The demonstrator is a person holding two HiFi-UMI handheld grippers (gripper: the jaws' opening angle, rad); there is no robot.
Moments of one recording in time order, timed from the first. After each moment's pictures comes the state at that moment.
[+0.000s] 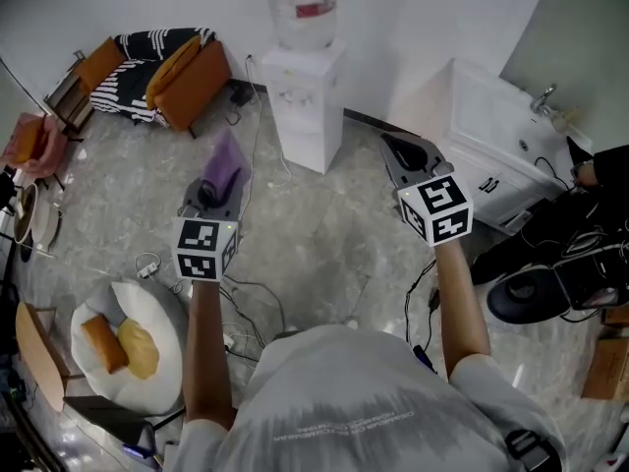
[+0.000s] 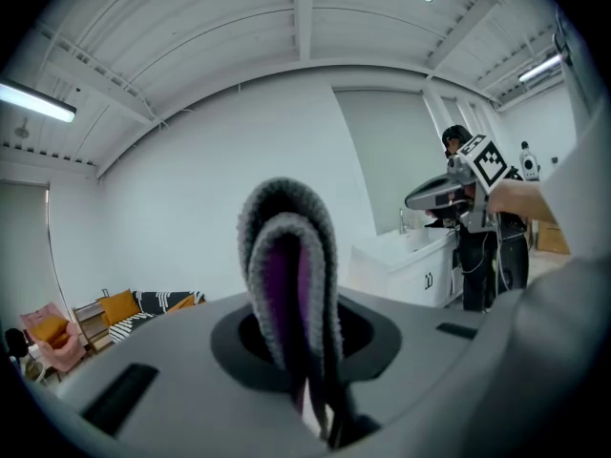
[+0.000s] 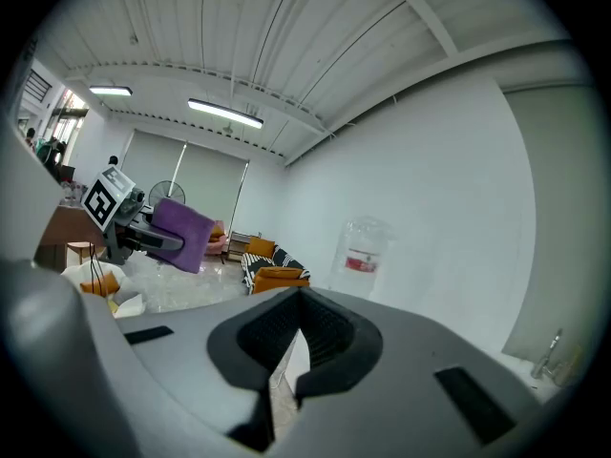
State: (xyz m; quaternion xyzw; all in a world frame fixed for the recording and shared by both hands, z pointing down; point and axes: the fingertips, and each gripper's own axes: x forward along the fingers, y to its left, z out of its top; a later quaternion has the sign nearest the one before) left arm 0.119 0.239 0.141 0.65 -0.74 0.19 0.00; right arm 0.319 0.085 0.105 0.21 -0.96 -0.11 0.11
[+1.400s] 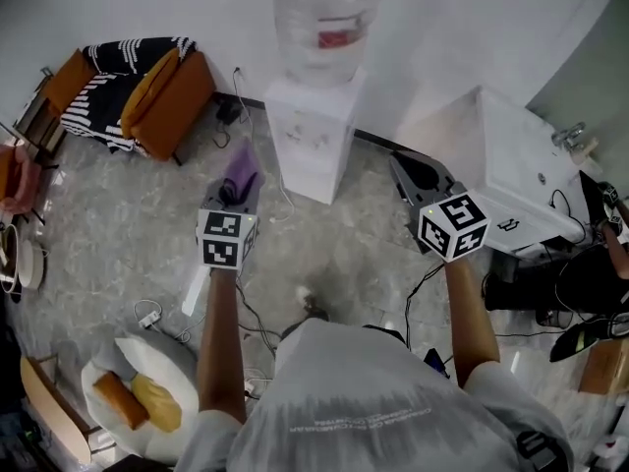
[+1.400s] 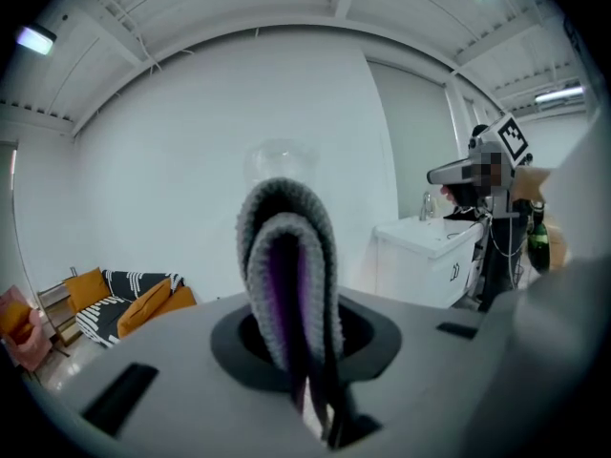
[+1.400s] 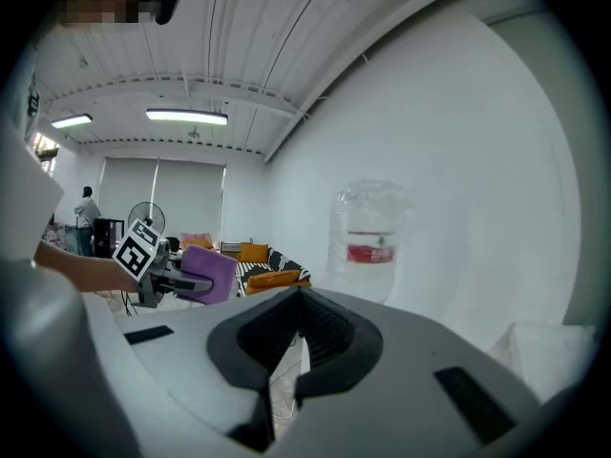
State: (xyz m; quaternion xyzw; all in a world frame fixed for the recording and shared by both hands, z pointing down) left arm -0.115 -0.003 0.225 0.68 -0.70 0.20 0.07; right arm 0.113 -0.104 0.139 0.22 -0.97 -0.01 0.10
